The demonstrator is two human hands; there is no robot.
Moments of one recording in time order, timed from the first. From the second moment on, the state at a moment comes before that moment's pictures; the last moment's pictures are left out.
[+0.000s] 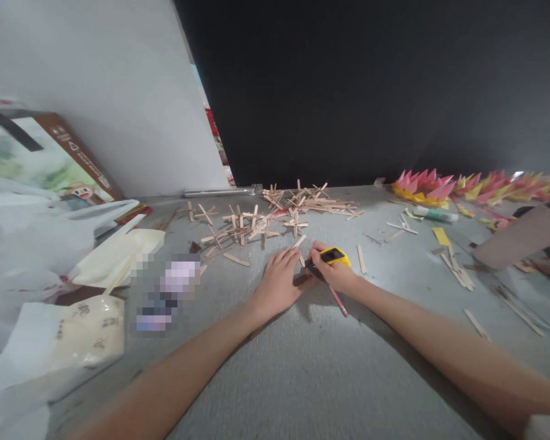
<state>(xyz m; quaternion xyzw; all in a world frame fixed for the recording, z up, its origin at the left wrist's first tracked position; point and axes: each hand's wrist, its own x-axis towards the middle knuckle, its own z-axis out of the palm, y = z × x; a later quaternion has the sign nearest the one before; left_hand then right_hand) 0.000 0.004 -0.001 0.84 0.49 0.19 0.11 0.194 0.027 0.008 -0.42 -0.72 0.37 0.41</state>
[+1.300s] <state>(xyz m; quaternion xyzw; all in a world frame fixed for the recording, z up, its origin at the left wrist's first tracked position) 0.002 0.005 0.000 0.85 0.47 0.19 0.09 0.181 0.066 0.019 -0.40 -0.71 0.41 0.41</state>
